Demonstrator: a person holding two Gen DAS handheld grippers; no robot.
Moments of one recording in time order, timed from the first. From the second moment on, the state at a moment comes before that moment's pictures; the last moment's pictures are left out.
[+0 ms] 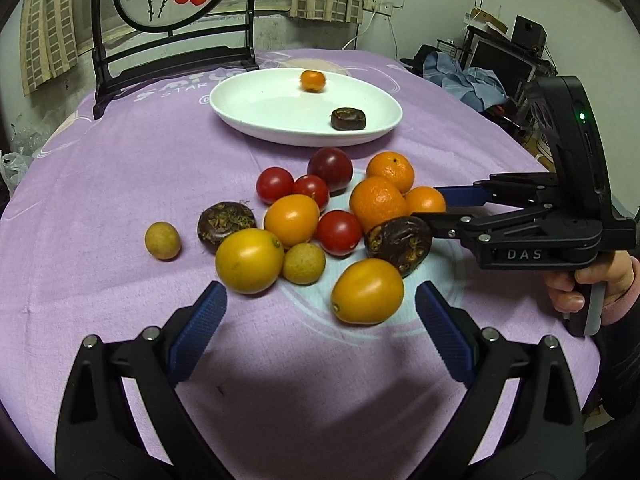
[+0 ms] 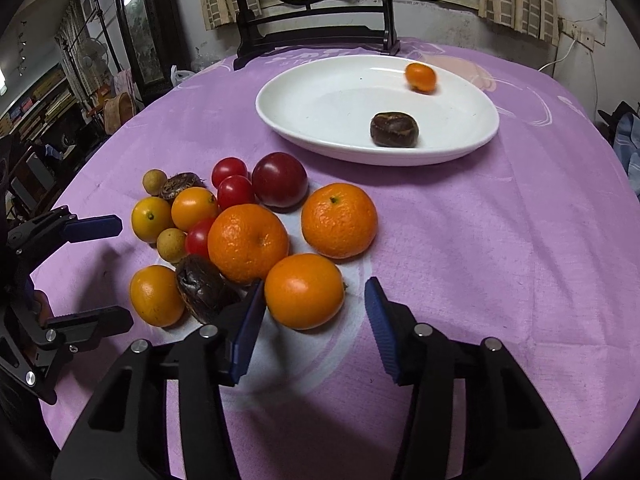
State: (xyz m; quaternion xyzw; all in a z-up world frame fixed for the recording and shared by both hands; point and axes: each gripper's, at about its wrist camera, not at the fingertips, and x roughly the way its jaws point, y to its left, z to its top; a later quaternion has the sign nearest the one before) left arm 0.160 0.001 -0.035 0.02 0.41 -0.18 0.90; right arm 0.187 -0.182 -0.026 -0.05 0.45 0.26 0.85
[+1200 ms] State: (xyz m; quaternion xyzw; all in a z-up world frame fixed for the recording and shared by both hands) left arm 0.171 -0.021 -0.048 0.00 0.45 -0.22 0.87; right arm 0.186 -0.196 -0.006 -0.01 0.42 0.26 0.87
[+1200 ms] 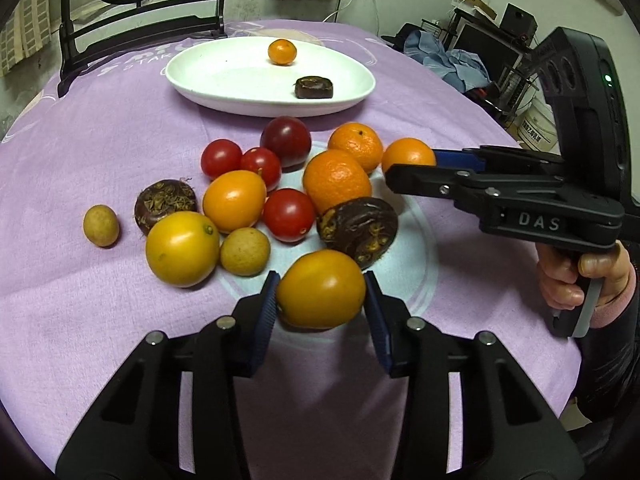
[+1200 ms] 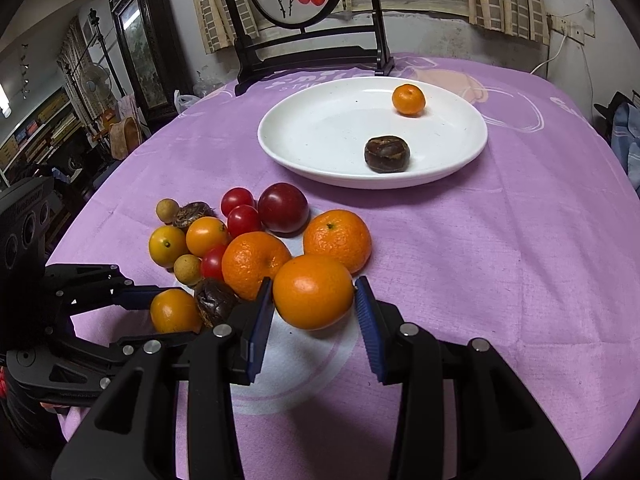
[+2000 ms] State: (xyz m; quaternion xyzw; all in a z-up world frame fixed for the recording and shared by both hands) left arm 0.352 -0.037 -0.019 -0.03 0.45 -0.10 0.89; right arm 0.321 -0.200 -0.005 0.05 0.39 0.17 0.91
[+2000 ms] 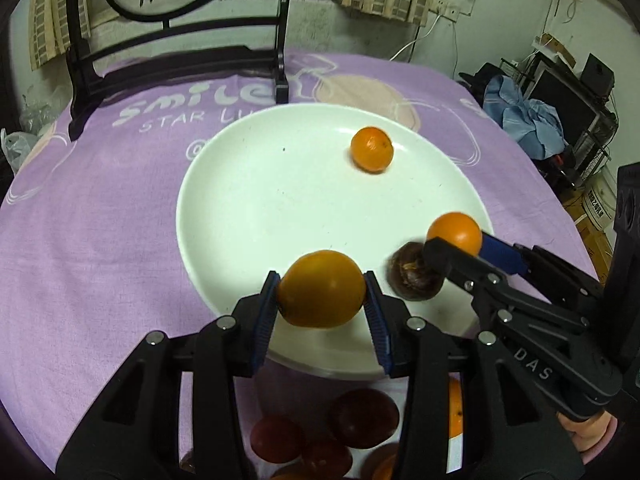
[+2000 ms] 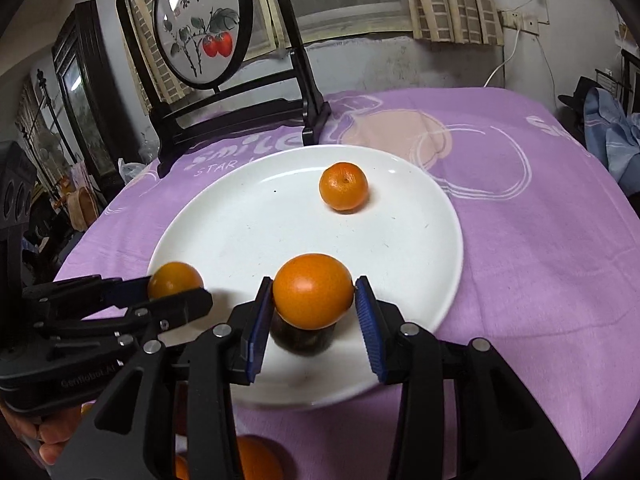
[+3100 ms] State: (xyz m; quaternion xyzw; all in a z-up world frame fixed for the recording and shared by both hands) left arm 0.216 0.089 0.019 -0.05 0.34 0.05 0.94; right arm 0.161 -0.151 -0.011 0.02 0.44 0.23 0.87
